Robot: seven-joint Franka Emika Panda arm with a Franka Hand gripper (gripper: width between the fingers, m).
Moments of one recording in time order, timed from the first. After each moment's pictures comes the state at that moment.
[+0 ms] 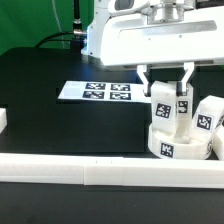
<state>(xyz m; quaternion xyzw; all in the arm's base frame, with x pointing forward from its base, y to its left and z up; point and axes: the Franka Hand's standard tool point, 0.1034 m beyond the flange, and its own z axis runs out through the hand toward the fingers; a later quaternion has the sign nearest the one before) 0.581 0.052 0.089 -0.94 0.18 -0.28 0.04</state>
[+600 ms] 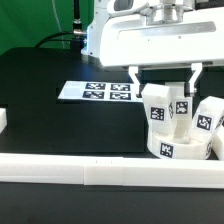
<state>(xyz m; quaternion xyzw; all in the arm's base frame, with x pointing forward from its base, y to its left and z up) 0.581 0.051 0.094 -0.95 0.18 -0.27 0.04</state>
